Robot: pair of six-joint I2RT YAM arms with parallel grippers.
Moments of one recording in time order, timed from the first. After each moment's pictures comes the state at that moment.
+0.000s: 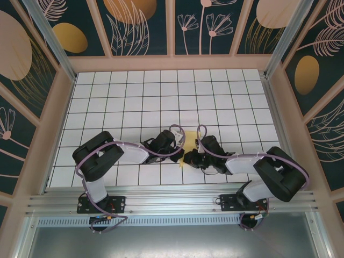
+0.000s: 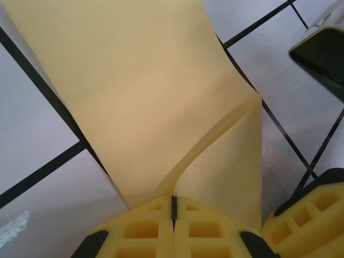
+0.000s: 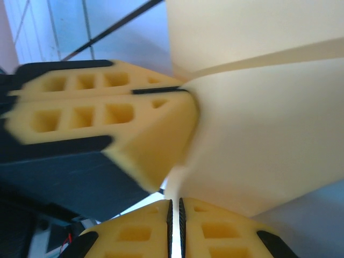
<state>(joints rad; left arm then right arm) -0.90 1.82 0.75 0.30 0.21 -0.45 0.73 1.39 0.32 0.33 -0.43 1.05</state>
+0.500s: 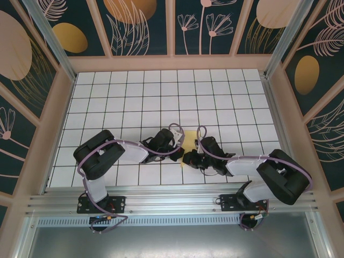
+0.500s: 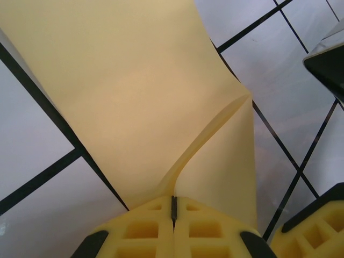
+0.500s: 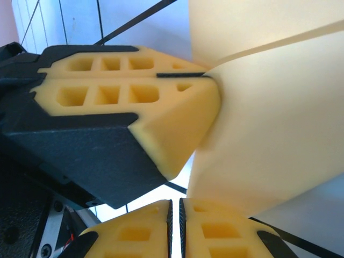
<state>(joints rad) -0.87 1.84 0.75 0.33 0.28 -0.46 0.76 1.36 0.32 0.31 -0.39 1.07</state>
